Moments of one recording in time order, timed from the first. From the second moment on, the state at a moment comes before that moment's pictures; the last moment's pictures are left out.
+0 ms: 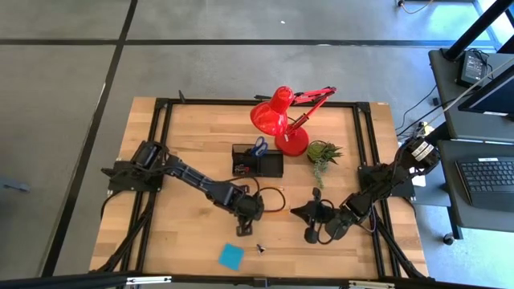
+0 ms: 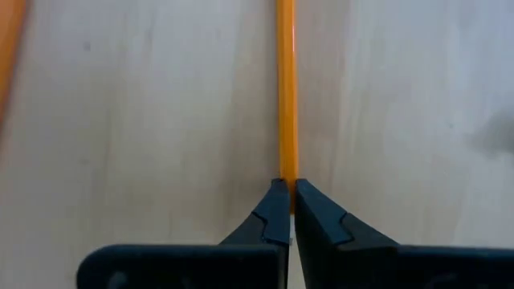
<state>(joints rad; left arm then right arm) -0.32 2.02 1.27 -0.47 -0.06 -0.47 0.73 1.64 0.52 0.50 0.80 0.59</state>
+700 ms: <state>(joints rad) -0.30 2.02 1.27 -0.47 -0.03 -0.37 0.73 1.64 0.52 0.43 0.76 0.42</state>
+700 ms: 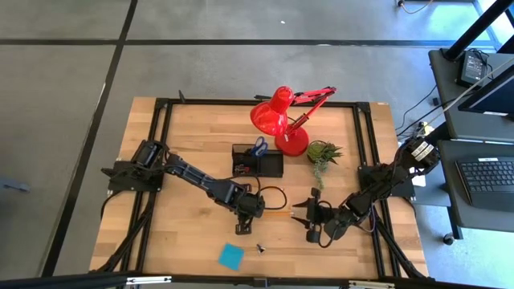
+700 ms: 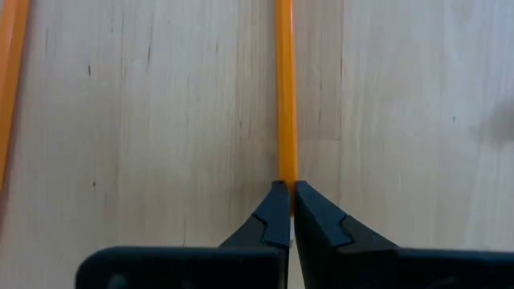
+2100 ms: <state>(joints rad) -0.30 2.02 1.27 -0.47 0.02 -0.35 0.61 1.92 0.52 0.68 0.58 0.42</state>
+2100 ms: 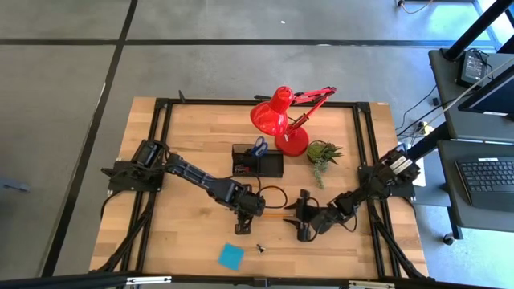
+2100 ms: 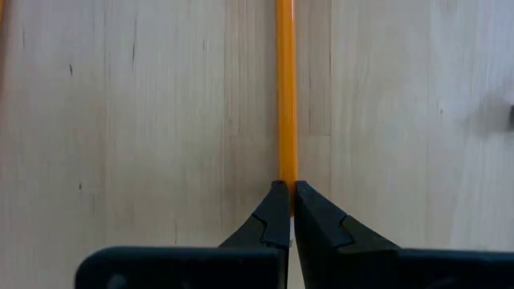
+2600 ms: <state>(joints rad) -0.30 2.02 1.27 -0.48 0.02 -0.40 0.61 1.94 0.52 0.68 0.55 0.41</state>
